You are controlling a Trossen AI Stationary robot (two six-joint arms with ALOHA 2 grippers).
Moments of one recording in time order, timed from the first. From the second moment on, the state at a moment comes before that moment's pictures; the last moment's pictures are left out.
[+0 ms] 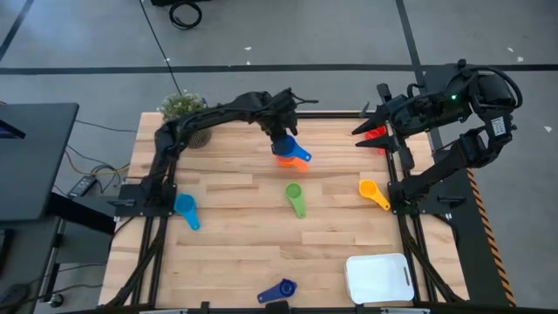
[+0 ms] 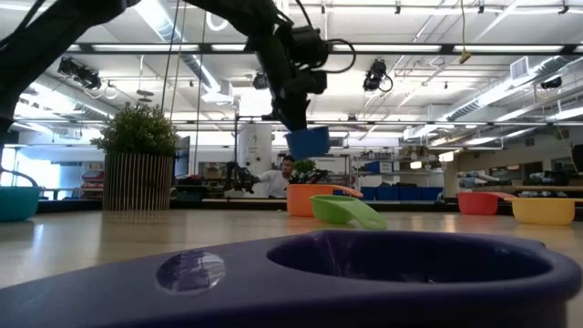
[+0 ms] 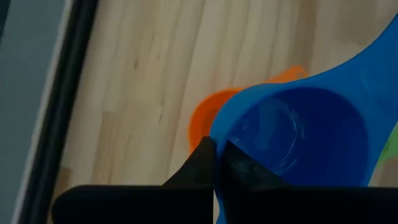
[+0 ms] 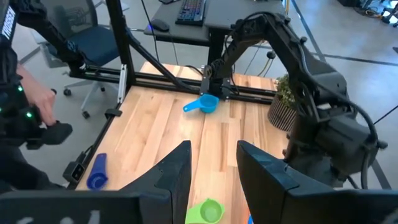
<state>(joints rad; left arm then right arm) 0.42 2.11 1.96 -0.97 0.06 0.21 0.07 1.38 2.29 -1.35 -0.06 -0.10</state>
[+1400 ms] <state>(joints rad) 0.42 2.22 1.96 -1.11 0.05 0.09 0.07 1.38 2.29 -1.36 -0.08 -0.11</state>
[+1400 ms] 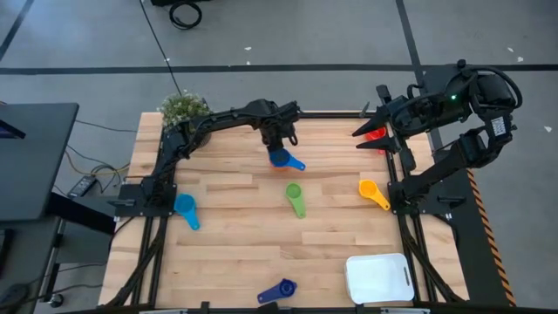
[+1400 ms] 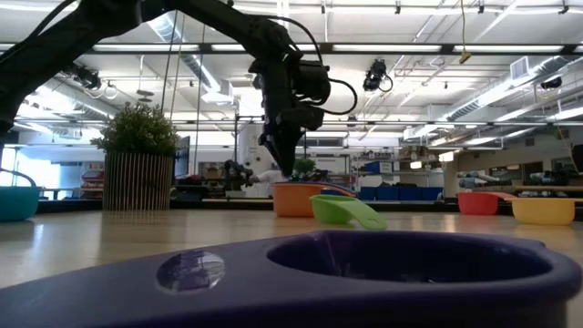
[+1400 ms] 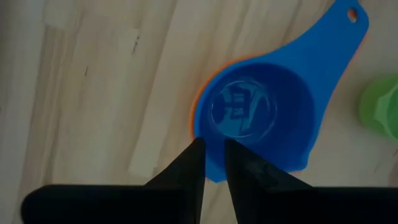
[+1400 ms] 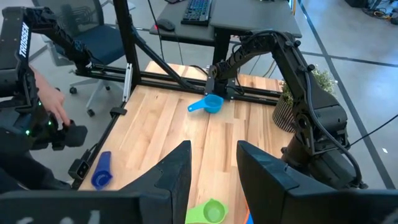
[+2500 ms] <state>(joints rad) 0.13 1.69 2.26 -1.25 -0.05 -0.06 0.07 1.38 2.25 -1.41 -0.14 -0.16</state>
